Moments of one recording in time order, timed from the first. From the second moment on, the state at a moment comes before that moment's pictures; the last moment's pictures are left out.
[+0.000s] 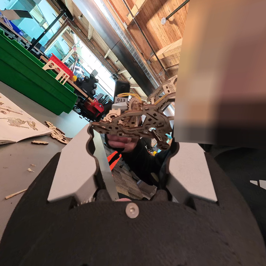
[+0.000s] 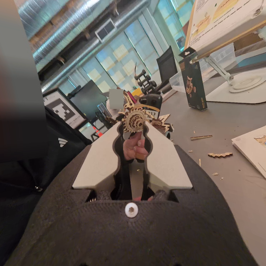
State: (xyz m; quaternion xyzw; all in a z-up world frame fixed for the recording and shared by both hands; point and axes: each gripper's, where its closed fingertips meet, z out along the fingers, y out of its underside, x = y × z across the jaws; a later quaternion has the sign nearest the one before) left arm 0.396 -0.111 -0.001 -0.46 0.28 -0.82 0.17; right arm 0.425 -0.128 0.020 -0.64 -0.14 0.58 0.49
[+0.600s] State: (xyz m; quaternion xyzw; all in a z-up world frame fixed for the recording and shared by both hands) left arm 0.405 -0.094 -0.006 -0.52 0.38 -0.70 0.30; right arm 0.409 -0.114 0.019 -0.80 -0.24 0.40 0.38
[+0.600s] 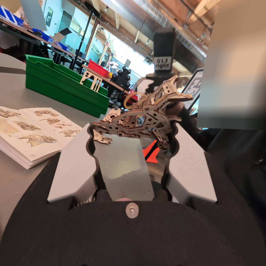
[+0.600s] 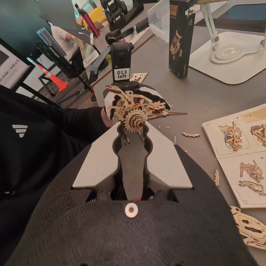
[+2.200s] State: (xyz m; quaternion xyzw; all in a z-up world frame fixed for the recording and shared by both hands) left arm 0.394 -0.065 0.030 -0.50 0.33 -0.65 0.46; right arm 0.387 -0.092 0.021 -0.75 -0.14 0.53 0.37
